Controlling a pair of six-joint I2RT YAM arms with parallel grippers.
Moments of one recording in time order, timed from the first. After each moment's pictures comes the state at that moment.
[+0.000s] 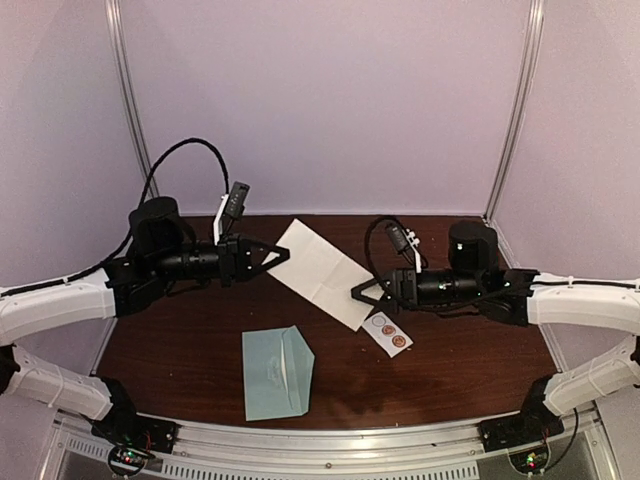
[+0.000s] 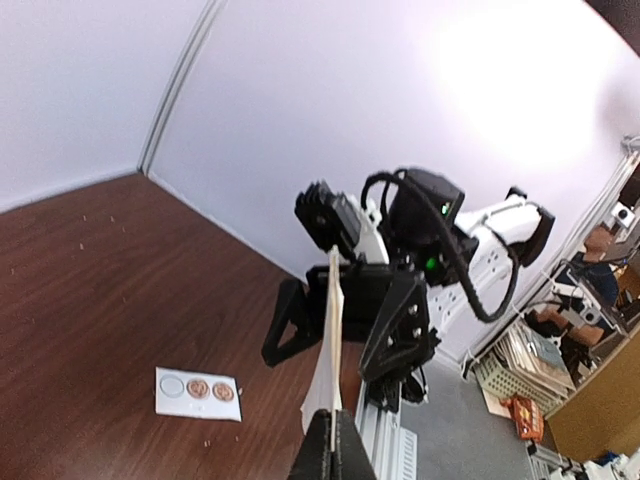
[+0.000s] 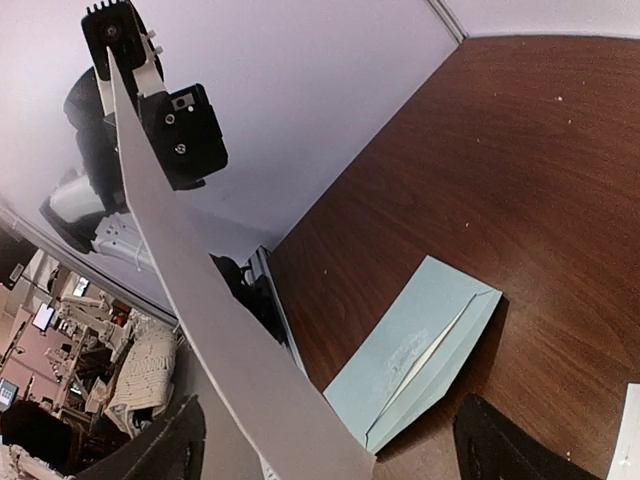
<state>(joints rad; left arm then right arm) -0.76 1.17 0.81 0.28 0.65 -0.50 0.81 1.23 0.77 0.17 -0.57 0.61</state>
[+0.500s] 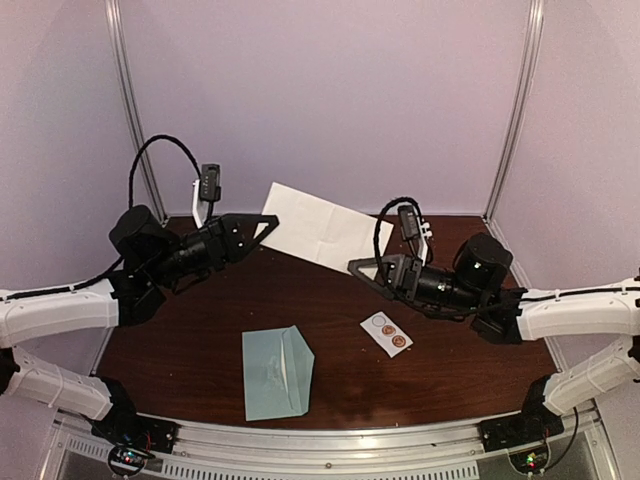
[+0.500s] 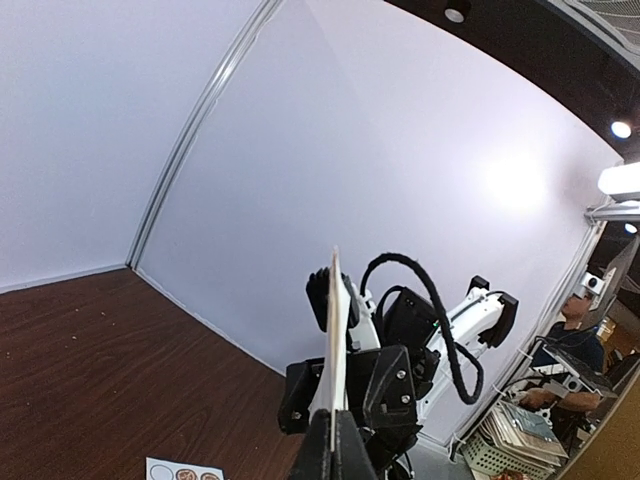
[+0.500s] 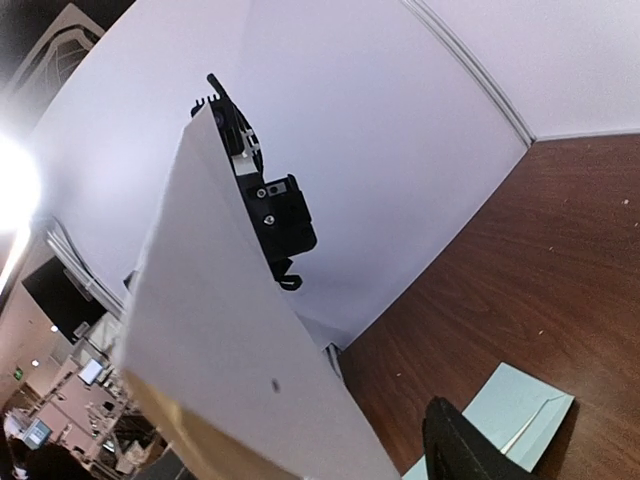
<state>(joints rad) -0.76 1.16 0.72 0.74 0.52 -0.67 0.89 1.25 0.64 0.75 -0.42 0.83</state>
